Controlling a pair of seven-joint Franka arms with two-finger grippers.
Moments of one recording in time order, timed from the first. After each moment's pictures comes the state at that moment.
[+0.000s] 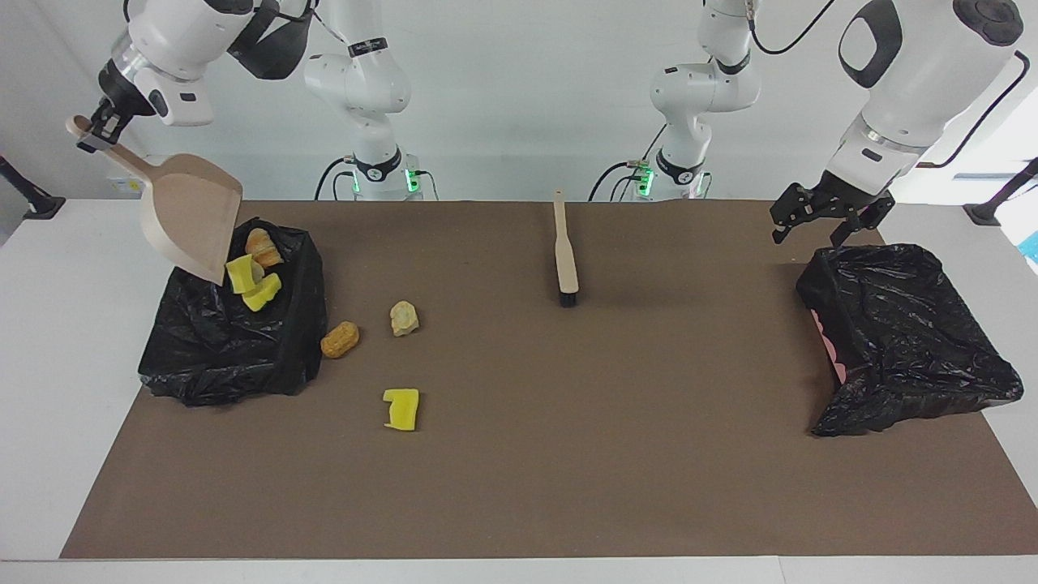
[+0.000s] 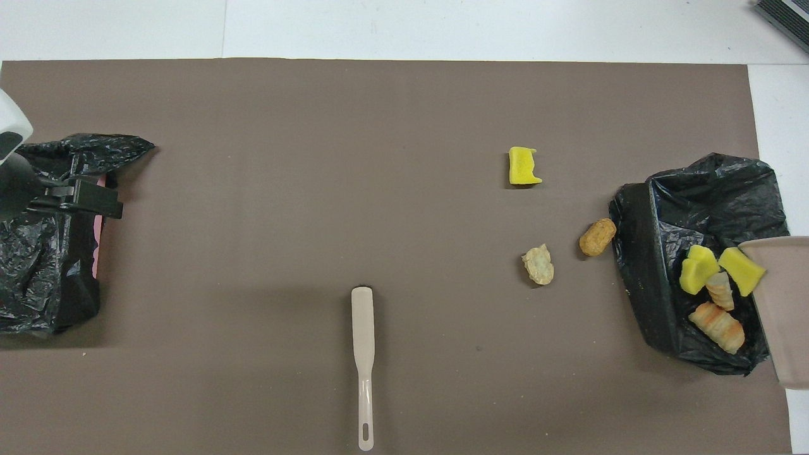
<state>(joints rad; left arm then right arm) -0.01 0.00 -0.05 -1.64 -0.05 1.63 0.04 -0.32 -0.41 0.14 -2.11 -0.92 1.86 -1.66</state>
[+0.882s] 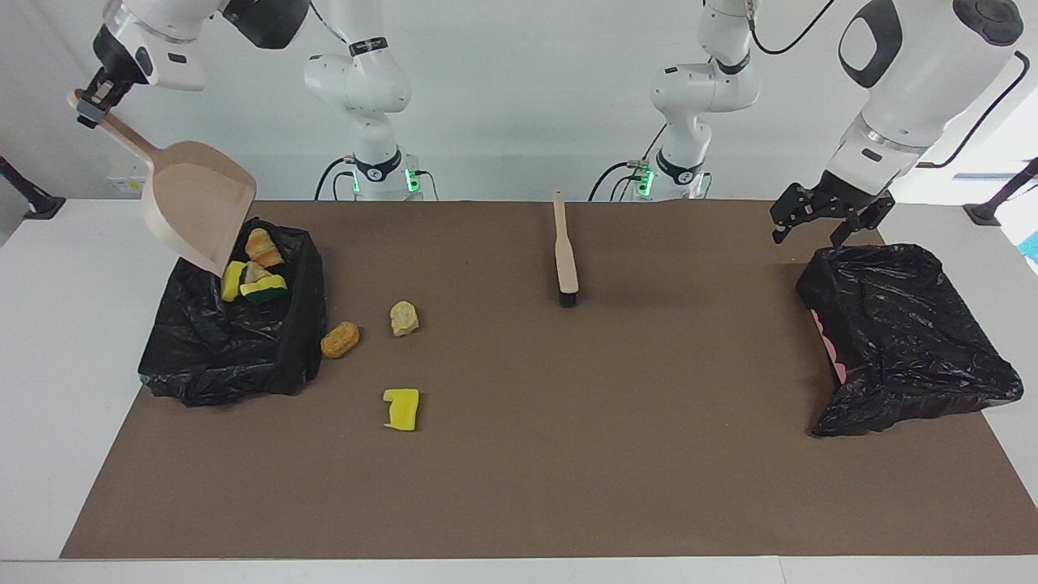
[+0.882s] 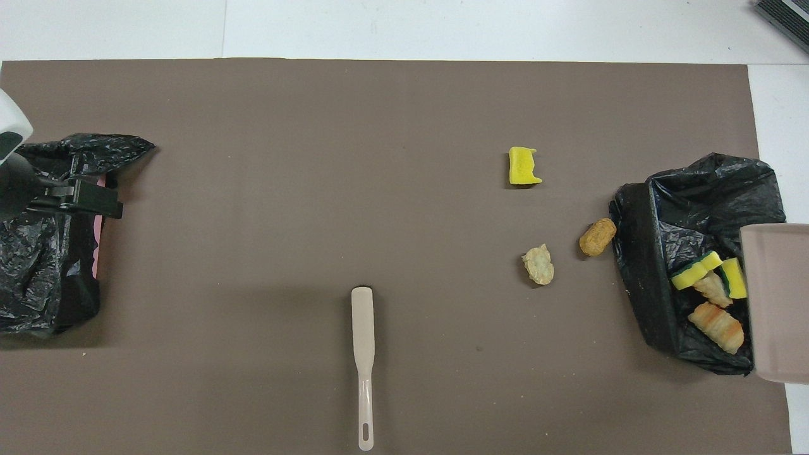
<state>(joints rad) -0.01 0.00 -0.05 -1.64 -0.05 1.63 0.04 -0.30 -0.44 0.12 -2.03 -0.75 1.79 -1.62</state>
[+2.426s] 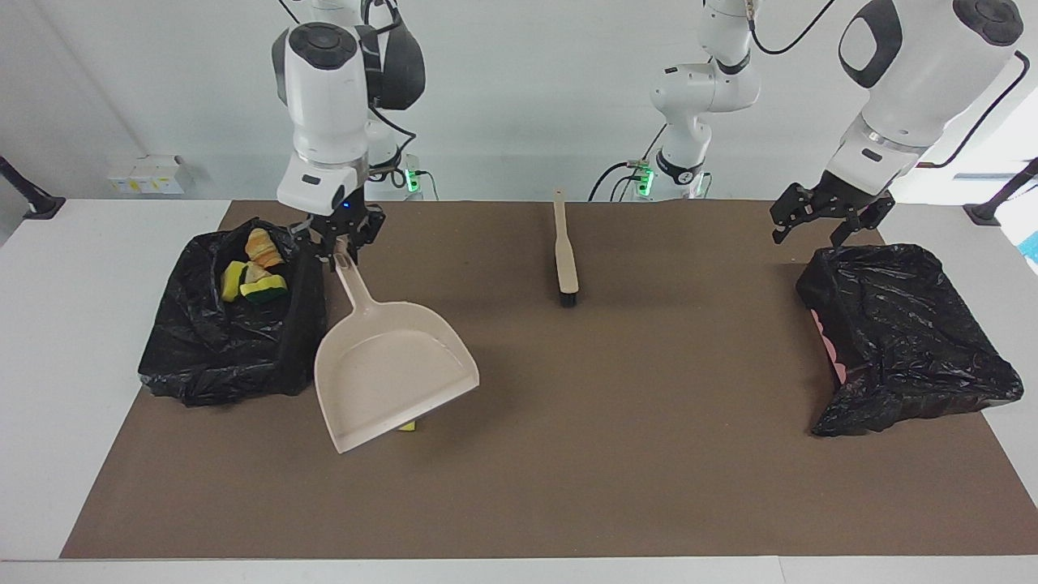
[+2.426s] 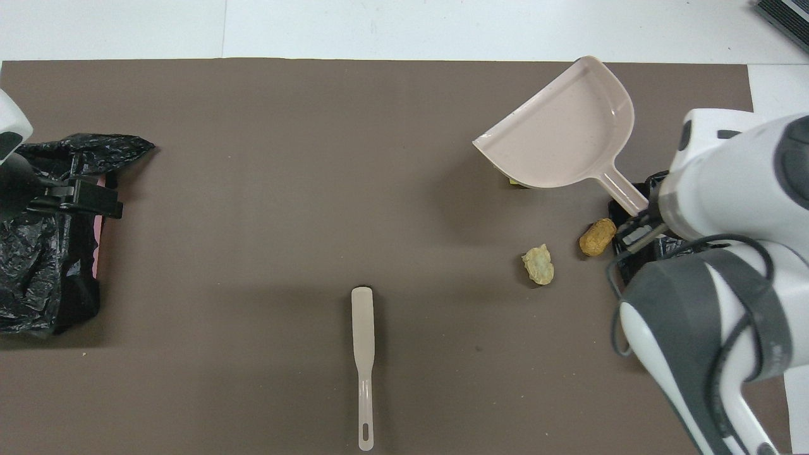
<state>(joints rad) -0.01 0.00 -0.05 -1.64 -0.05 1.63 0.04 -0.11 0.05 0.40 -1.75 -0.22 1.82 -0.16</state>
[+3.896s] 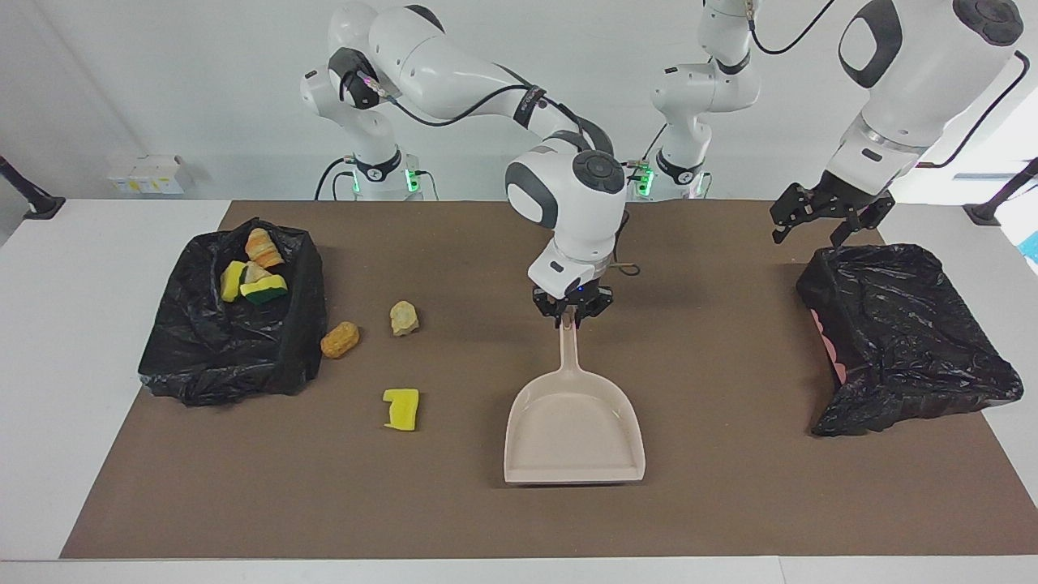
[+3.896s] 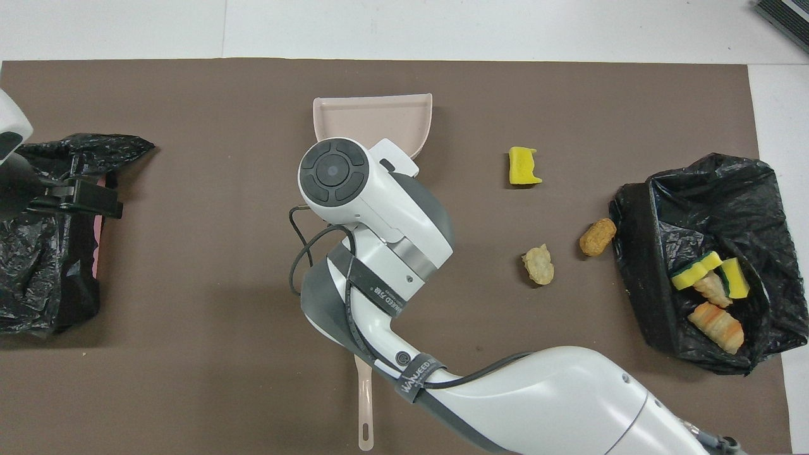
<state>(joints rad) -0.01 0.00 -0.05 -1.64 -0.05 1.63 0.04 0.47 0.70 0.30 -1.17 -0.25 1.84 0.78</state>
